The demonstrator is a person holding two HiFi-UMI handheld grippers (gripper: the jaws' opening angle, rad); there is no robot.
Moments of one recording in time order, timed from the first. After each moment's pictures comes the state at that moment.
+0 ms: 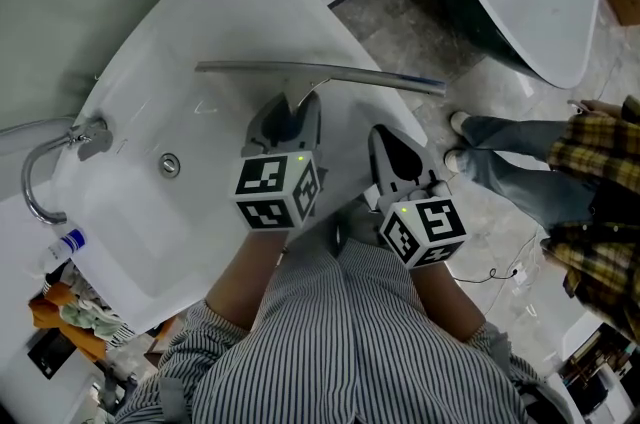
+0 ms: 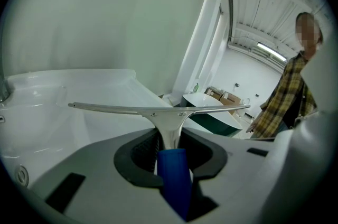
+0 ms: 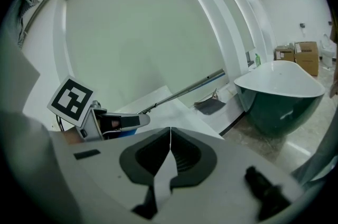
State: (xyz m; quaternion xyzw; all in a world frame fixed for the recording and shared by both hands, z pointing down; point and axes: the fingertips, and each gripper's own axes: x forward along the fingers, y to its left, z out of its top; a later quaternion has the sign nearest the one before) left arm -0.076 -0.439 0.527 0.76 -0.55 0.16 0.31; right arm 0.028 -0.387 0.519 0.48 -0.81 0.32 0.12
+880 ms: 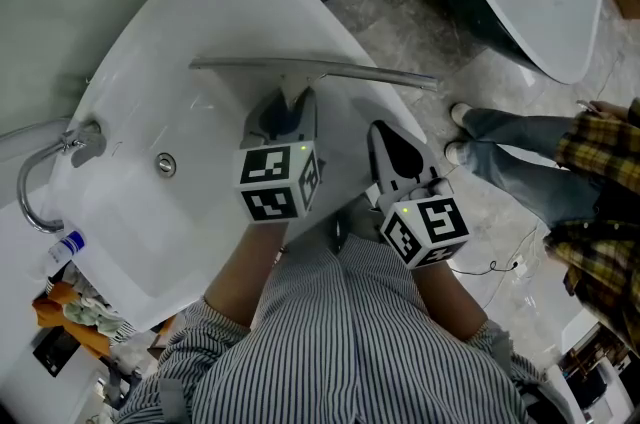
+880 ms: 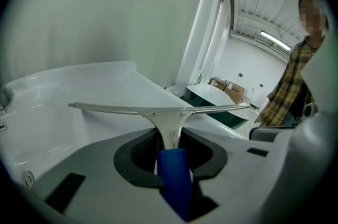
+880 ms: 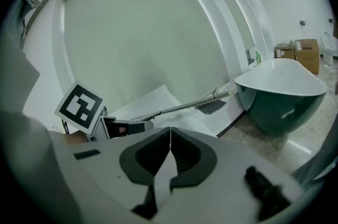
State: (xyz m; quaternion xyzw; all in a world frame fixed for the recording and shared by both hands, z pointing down) left arm -0.075 -0.447 0.555 0.75 -0.55 0.21 0.31; right arm 0.034 -0.395 0.525 0.48 -0.81 0.32 0.13
